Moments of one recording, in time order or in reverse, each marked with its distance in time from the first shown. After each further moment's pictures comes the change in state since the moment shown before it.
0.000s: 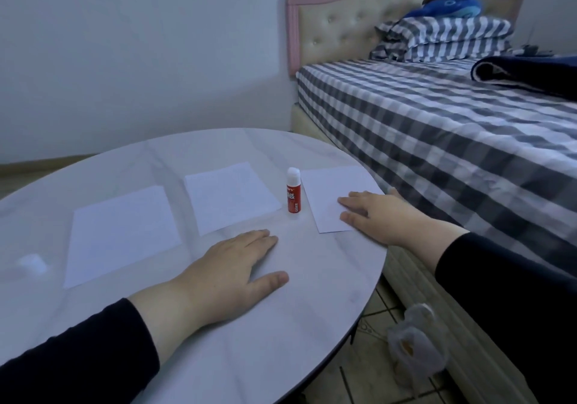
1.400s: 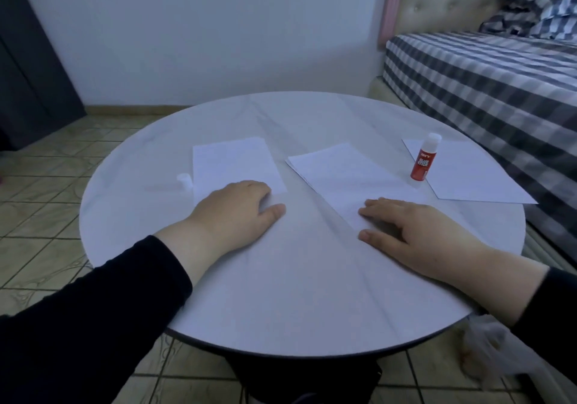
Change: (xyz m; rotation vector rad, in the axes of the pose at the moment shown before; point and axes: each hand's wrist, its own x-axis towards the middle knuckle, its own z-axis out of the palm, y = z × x) left_hand -0.091 -0.121 -0.027 0.038 0.164 -0.412; right_hand -0.059 -0.156 0.034 0.131 0.138 -0.396
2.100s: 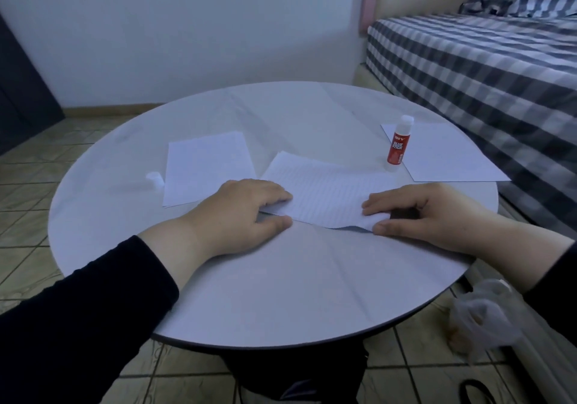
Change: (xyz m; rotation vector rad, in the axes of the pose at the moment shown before) left_hand -0.001 0.022 0.013 -0.151 0.045 0.395; right_hand -0.020 0.041 -0.022 0.365 -0.056 -0.010
